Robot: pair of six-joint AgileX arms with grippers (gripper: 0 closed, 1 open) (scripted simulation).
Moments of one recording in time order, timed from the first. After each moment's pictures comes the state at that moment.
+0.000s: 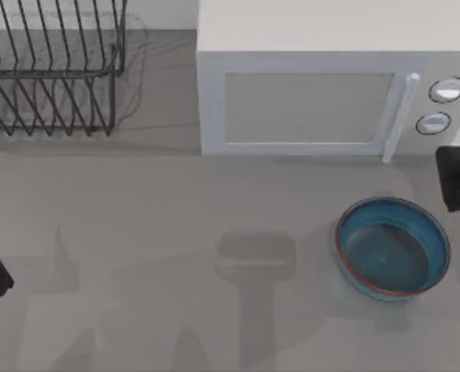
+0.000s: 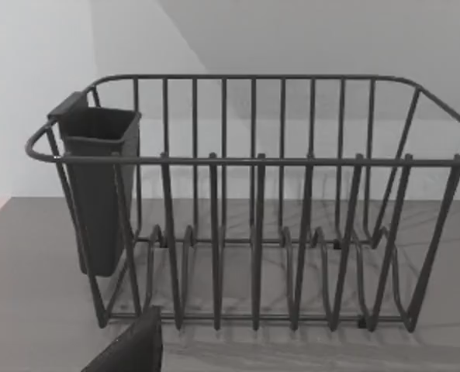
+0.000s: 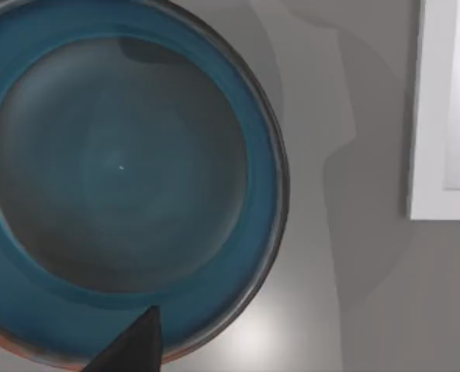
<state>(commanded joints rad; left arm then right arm) 0.00 0.00 0.00 0.00 0.00 0.00 0.21 1.49 1.15 -1.03 0.00 0.22</state>
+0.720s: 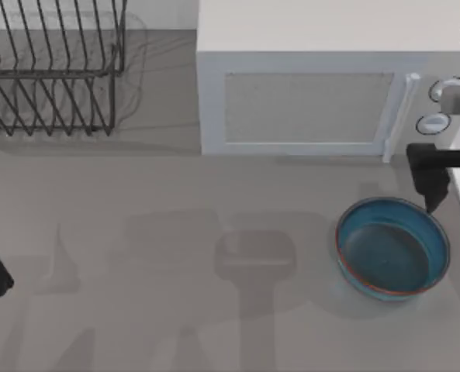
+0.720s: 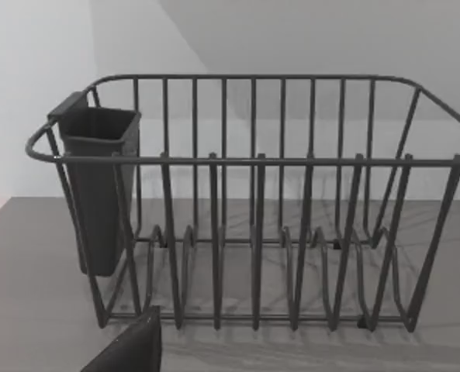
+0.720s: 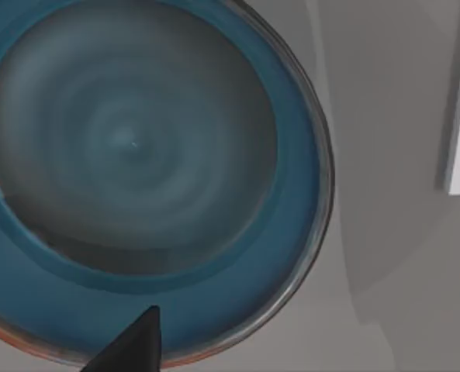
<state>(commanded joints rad) 0.00 0.00 0.00 0.00 0.00 0.00 0.24 1.72 1.35 -1.20 0.00 0.25</state>
